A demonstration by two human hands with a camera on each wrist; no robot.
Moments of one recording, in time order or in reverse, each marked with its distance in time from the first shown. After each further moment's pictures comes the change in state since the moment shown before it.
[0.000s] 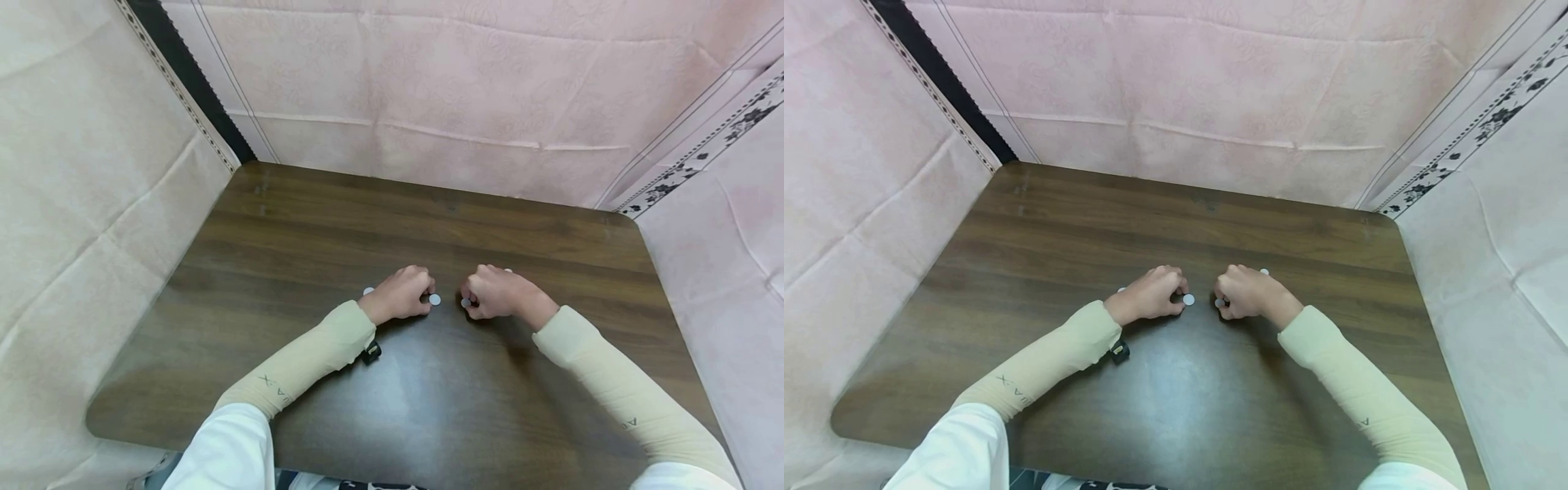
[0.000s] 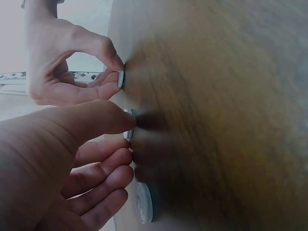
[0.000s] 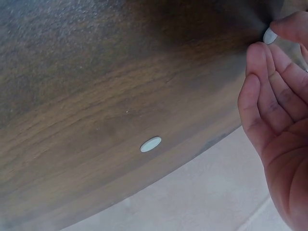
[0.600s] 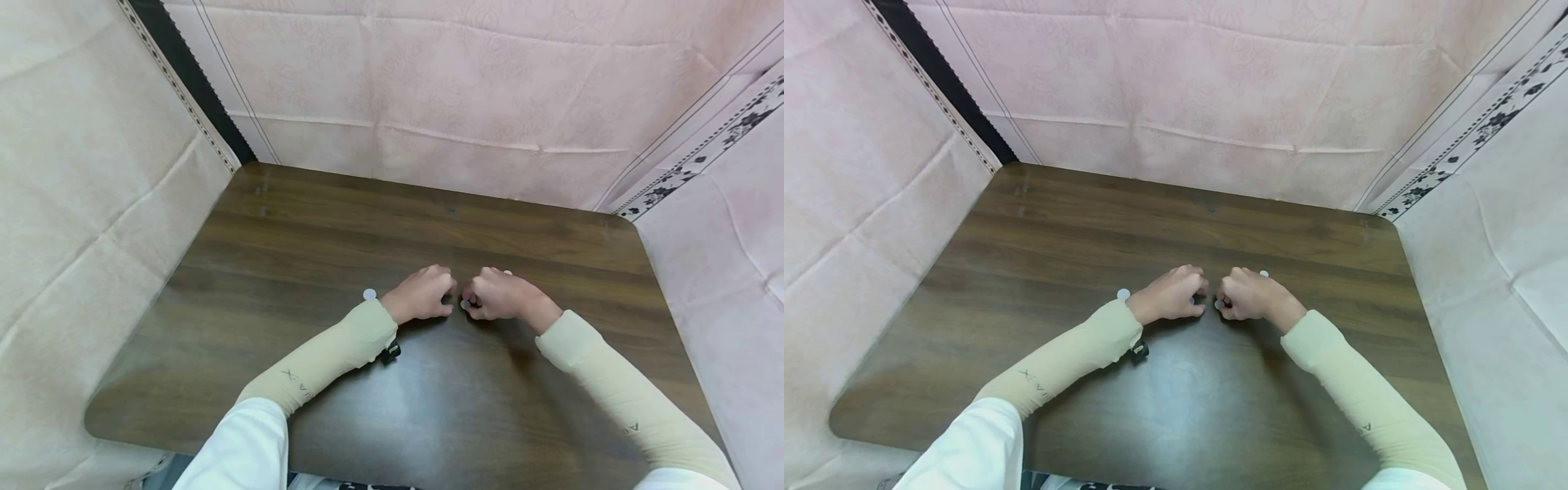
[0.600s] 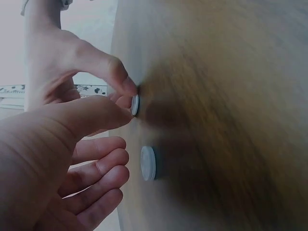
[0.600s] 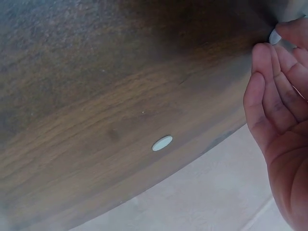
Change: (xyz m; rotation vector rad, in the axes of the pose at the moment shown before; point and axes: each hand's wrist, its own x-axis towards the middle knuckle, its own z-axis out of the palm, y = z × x) left_hand 0.020 0.026 0.002 0.051 0.015 0.106; right_hand -0.005 0.001 0.002 0.028 0.039 -0.026
